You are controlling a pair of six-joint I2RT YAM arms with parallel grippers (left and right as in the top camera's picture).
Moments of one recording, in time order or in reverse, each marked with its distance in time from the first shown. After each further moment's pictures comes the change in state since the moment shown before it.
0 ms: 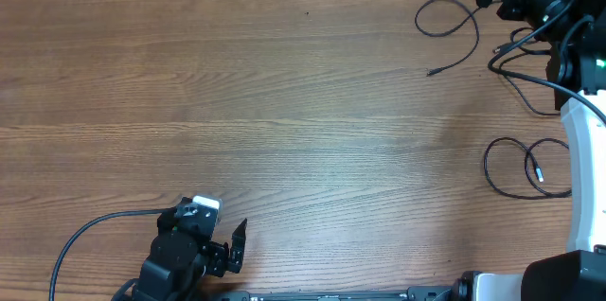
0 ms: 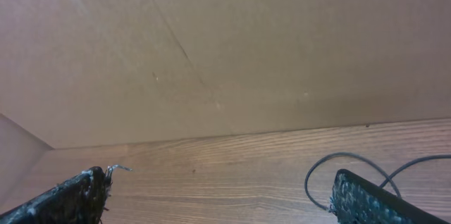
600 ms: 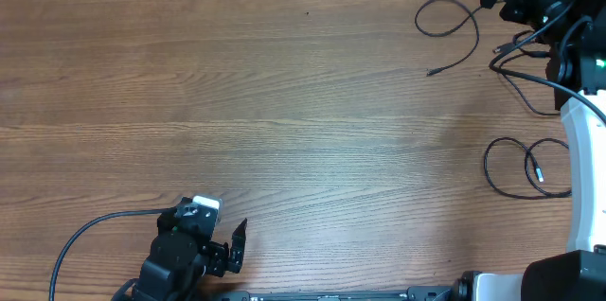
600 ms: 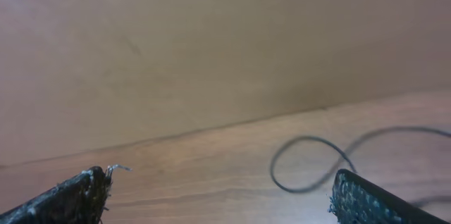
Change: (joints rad) left arm 0.000 0.000 0.000 0.000 0.000 0.000; right arm 0.000 0.000 0.000 -0.071 0.155 0.000
